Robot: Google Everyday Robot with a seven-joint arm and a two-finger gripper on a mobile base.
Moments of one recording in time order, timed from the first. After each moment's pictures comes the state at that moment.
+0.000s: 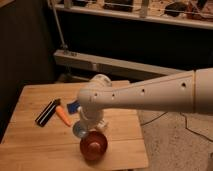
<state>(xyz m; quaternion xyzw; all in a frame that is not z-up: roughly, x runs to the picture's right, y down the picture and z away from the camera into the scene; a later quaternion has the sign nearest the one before) -0.071 0.172 0.659 -0.31 0.11 0.55 0.76</state>
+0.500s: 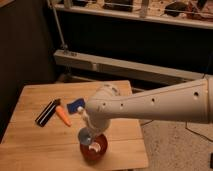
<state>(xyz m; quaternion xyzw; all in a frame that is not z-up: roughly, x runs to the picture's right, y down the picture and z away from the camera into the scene) -0.056 0.204 0.653 -0.33 0.11 0.56 0.75</state>
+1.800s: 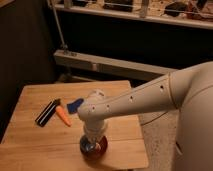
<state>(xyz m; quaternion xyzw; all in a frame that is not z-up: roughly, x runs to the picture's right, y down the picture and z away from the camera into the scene) -0.062 0.244 0.698 -0.32 0.20 0.53 0.75</state>
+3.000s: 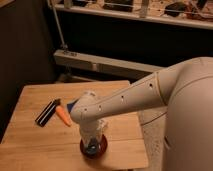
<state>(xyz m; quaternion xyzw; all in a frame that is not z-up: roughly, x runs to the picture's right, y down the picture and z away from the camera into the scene) -0.069 0.245 0.696 -0.31 0.22 0.51 0.77</state>
